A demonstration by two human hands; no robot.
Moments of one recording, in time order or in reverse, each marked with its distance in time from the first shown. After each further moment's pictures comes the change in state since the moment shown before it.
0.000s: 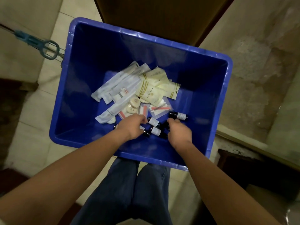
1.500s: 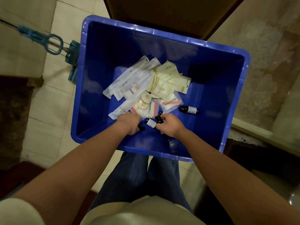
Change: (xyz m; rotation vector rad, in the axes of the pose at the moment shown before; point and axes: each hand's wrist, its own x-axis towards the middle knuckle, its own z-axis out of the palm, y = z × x) left_hand -0.008 -0.040 -0.031 0.487 -0.277 -0.020; right_hand 0.010 -0.061 -0.015 0.684 -0.302 -0.010
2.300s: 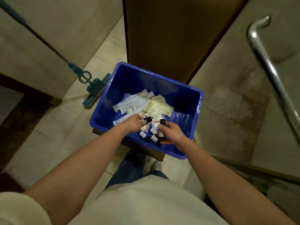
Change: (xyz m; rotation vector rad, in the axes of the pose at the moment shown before) left_hand -0.140 0.076 -0.040 -1.028 0.425 -0.078; right_hand -0.169 -0.030 -0.043 0.435 0.148 -0.092
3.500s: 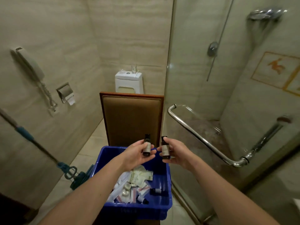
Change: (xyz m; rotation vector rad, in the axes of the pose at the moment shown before) left_hand -0.180 0.149 -0.014 -0.913 -0.376 0.378; right_hand -0.186 -0.066 -0.095 0.403 0.104 -0.436
